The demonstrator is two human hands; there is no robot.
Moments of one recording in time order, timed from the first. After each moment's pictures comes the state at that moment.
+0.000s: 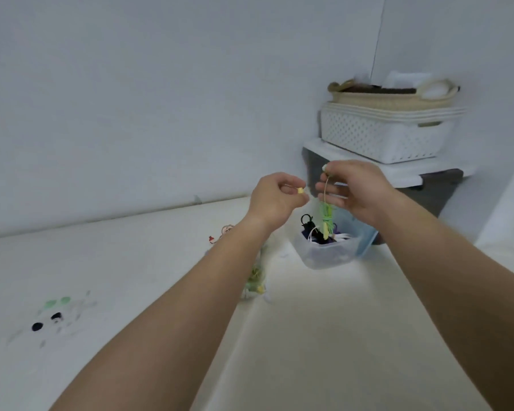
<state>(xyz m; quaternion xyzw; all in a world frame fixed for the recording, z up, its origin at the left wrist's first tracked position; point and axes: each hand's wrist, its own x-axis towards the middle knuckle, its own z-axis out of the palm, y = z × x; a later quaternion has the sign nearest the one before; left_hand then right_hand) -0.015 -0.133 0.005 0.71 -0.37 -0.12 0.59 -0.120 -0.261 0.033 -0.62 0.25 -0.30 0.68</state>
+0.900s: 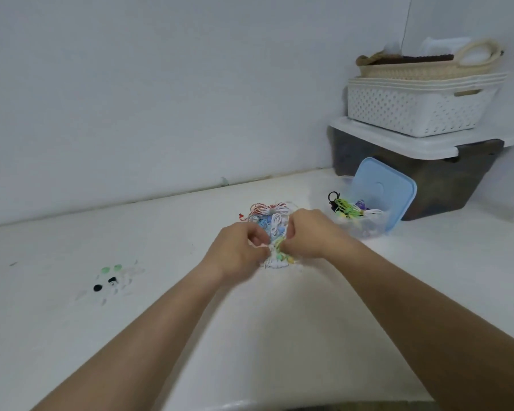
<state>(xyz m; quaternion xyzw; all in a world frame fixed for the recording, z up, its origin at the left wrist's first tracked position) 0.001 -0.004 -0.072 0.86 -0.37 -0.07 0.35 -0.089 -0.151 -0.049 -0.96 0.24 -0.05 0.17</state>
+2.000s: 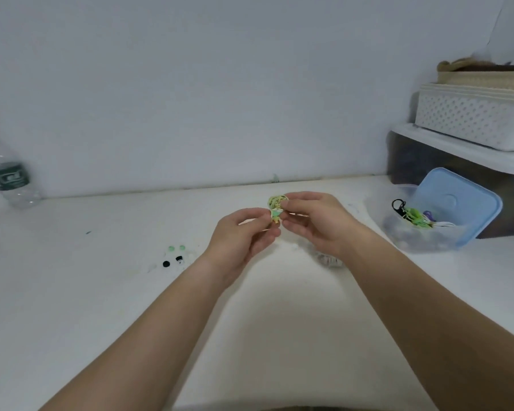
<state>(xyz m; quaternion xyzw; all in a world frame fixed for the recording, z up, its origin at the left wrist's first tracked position) 0.019 0.094 -0.050 0.55 -0.14 -0.26 0.78 -0.039 -0.061 -0.025 -0.57 0.15 -0.13 0.80</state>
